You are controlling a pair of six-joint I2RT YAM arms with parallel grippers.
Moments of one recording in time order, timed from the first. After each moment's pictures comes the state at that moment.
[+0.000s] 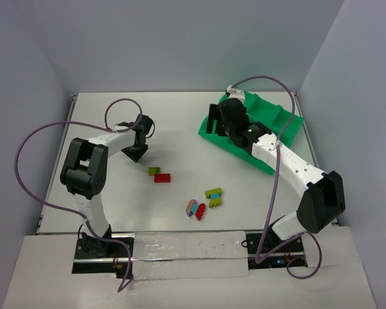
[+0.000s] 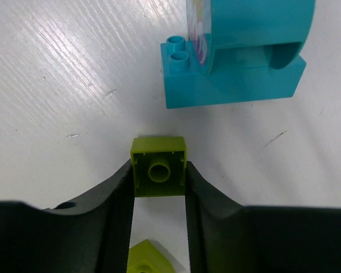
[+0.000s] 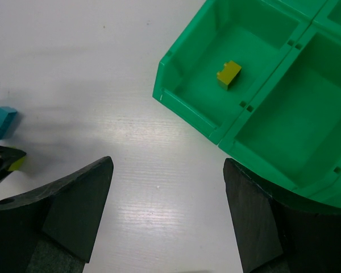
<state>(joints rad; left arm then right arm) -0.37 1.91 1.26 -0.71 -0.48 -1.27 0.54 1.46 1.26 -0.38 0.32 0.46</state>
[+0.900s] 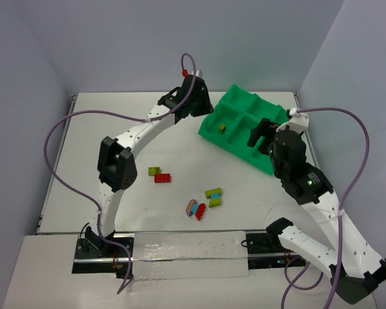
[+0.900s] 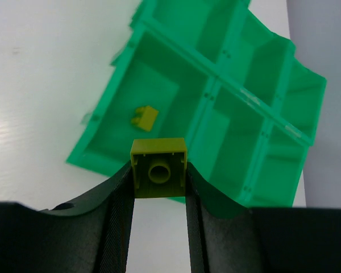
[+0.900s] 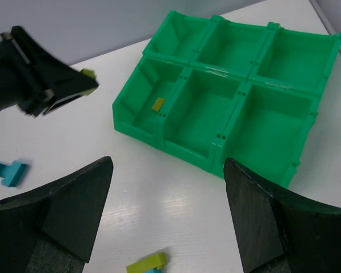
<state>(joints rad) -0.69 2.21 2.14 -0.53 -0.08 -0.68 0.49 0.78 1.01 -0.52 0.54 0.47</state>
